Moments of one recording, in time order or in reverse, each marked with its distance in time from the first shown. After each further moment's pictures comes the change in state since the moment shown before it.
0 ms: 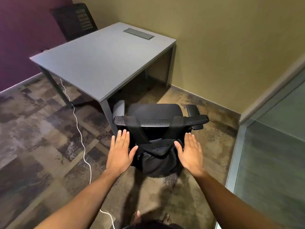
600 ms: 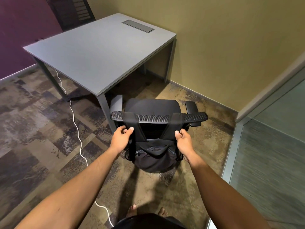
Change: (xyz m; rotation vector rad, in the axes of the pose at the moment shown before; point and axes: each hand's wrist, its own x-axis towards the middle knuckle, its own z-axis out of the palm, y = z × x) left_hand 0.054 0.009 -0.001 -0.997 -0.105 -0.620; right_hand 0.032 -0.022 -0.001 0.797 -0.002 0.174
